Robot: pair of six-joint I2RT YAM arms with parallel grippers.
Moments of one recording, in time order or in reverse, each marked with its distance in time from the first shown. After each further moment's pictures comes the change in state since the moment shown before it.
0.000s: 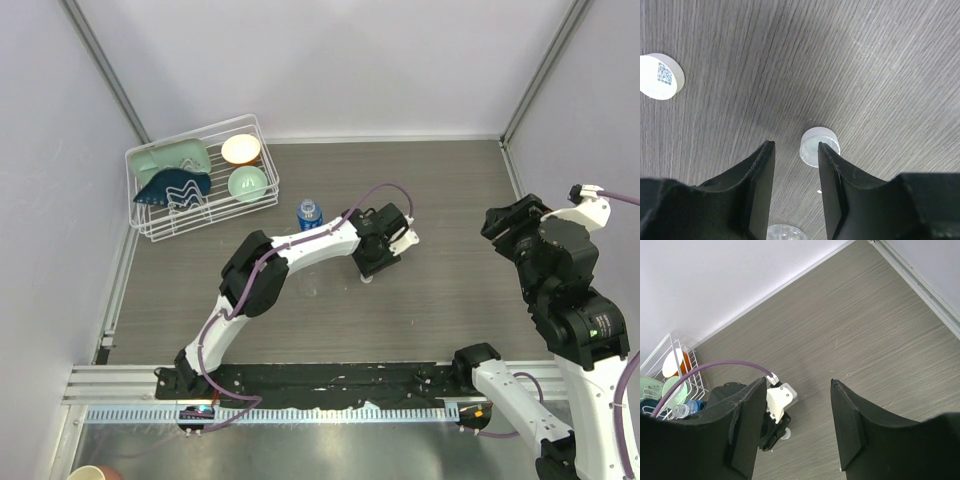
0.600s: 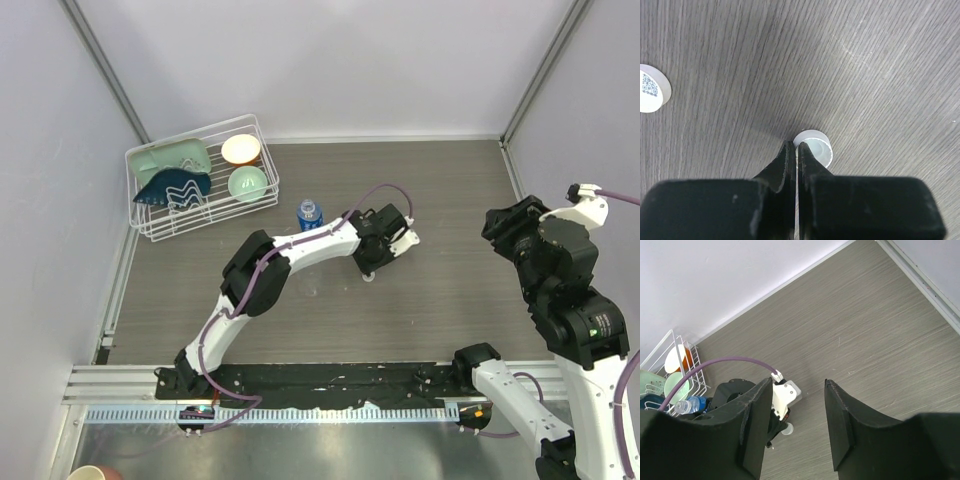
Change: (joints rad) left arm 0.001 0.017 -0.011 0.037 0.039 -0.007; right arm 0.000 0.000 0.000 0.000 -0.023 -0.005
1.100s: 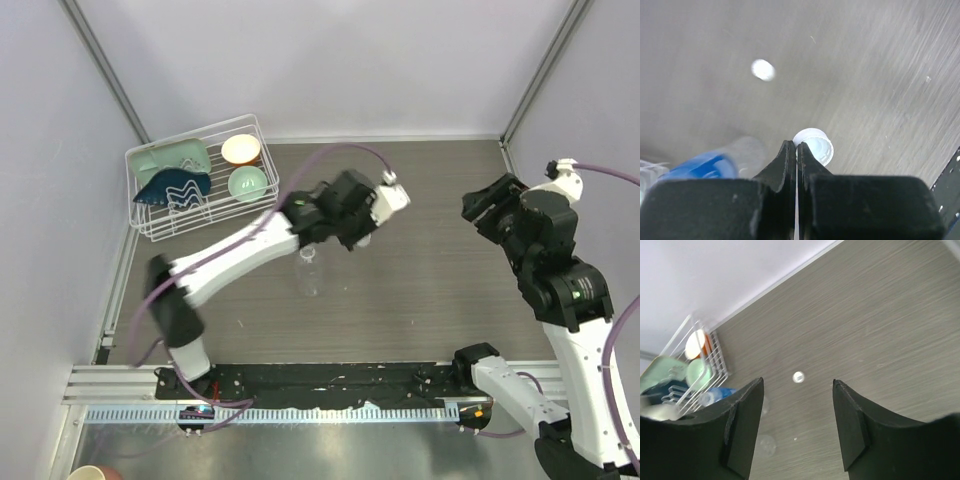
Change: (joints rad) left arm 0.003 -0.417 -0.134 0.010 -0.045 0.010; right arm 0.000 0.119 0.039 0.023 -0.073 0.059
